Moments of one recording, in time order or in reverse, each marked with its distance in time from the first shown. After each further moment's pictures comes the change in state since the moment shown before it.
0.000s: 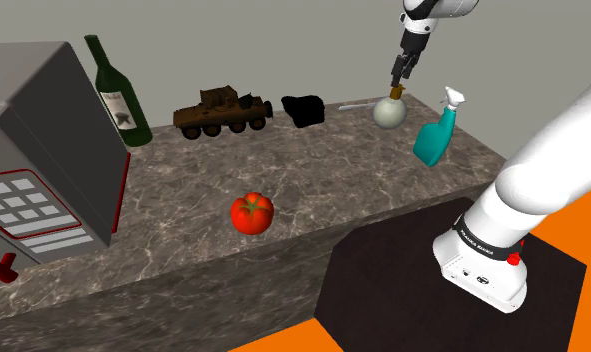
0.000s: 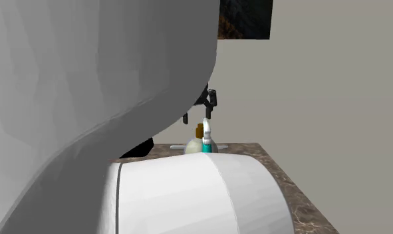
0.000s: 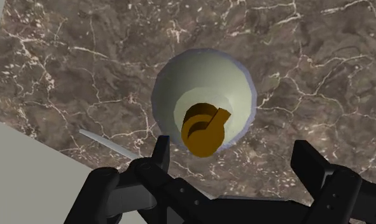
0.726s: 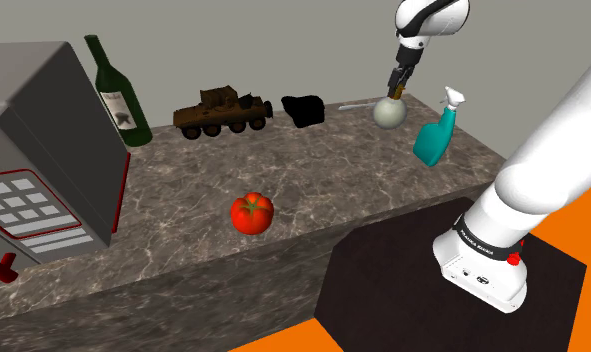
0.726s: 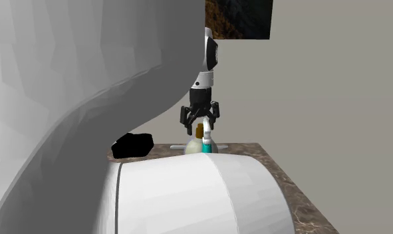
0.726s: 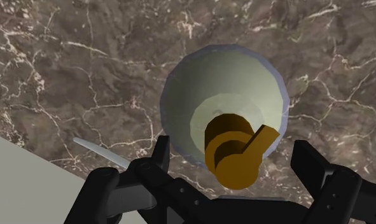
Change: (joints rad) arm -0.010 0.115 -0.024 -0.003 0.058 0.107 -0.076
